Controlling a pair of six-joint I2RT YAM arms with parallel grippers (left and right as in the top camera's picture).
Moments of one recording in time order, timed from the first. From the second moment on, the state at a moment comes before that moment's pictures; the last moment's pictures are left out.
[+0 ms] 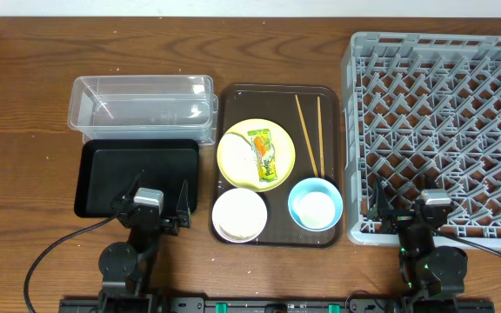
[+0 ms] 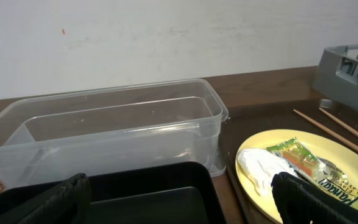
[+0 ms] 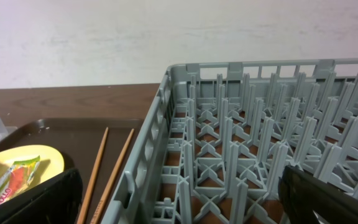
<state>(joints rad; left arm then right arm) -0.05 0.01 0.03 -0.12 0.12 0.04 0.06 0.01 0.01 -0.07 -0.03 0.09</state>
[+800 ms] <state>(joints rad) -0.05 0.02 0.06 -0.14 0.20 0.01 0.06 0.02 0.07 -0.17 -0.20 0.12</state>
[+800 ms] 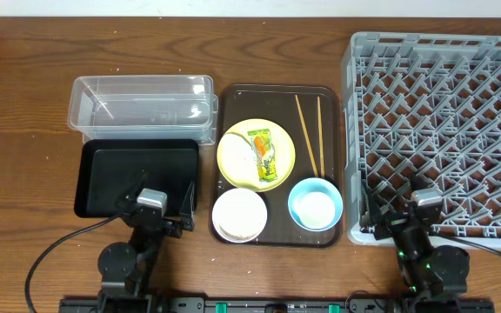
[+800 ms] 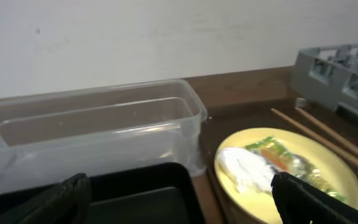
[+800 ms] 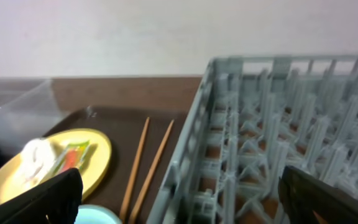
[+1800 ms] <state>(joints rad) -0.18 1.06 0.90 -0.77 0.70 -0.26 0.06 1.03 0.97 -0.80 -0.47 0.12</state>
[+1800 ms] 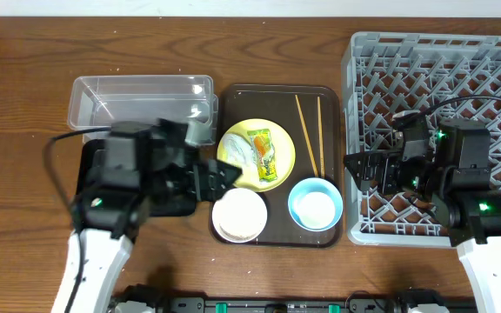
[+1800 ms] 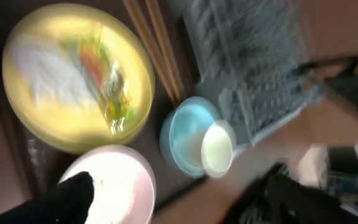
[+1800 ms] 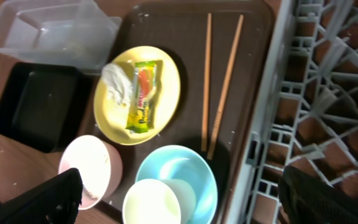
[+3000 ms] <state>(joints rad) -0.78 1.61 0.91 -0.66 0.09 -0.59 0.06 1.03 0.97 -0.83 -0.48 0.12</state>
